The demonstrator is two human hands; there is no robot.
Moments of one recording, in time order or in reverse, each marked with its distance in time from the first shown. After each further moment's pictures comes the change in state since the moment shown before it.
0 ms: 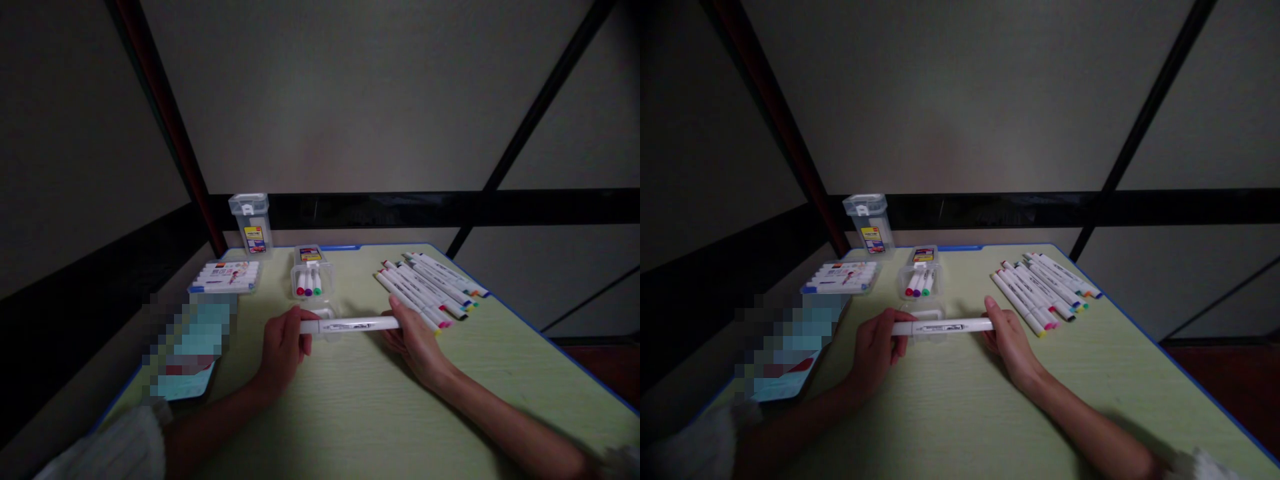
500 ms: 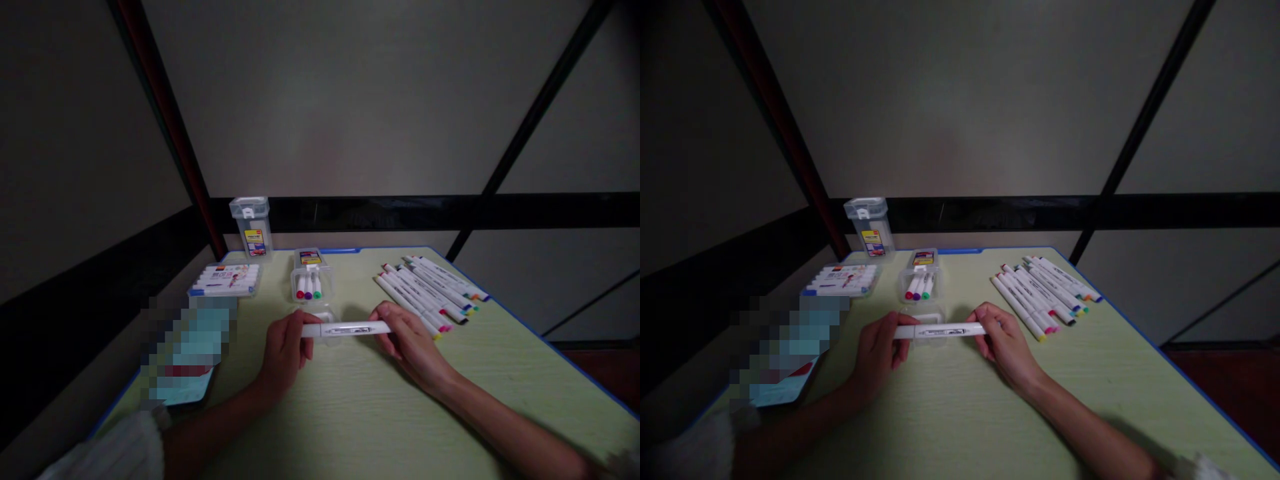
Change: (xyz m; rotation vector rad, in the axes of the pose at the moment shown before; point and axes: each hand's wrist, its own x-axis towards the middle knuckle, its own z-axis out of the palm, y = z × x) left_hand 0.000 -0.005 -0.001 -0.006 -0.069 -0.035; right_hand -0.004 -0.008 0.006 0.061 -0.119 -0.061
